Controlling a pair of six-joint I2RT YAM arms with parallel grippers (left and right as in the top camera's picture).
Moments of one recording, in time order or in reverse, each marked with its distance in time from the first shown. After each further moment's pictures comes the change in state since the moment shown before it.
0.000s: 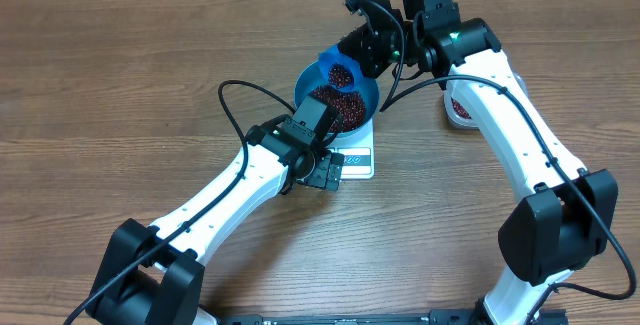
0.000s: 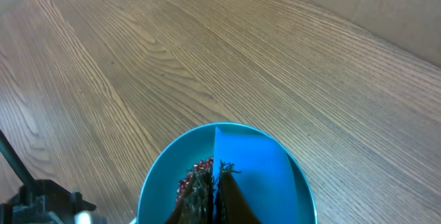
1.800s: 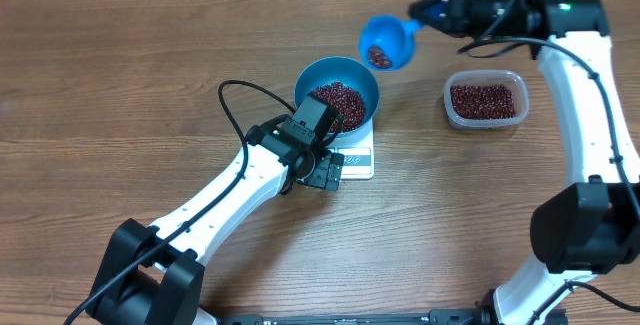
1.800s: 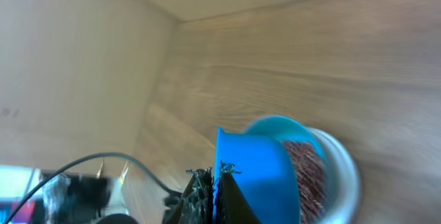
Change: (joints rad) left arm 0.000 0.000 0.000 0.000 0.000 0.000; right arm -0.355 0.000 0.125 -0.167 -0.444 0.433
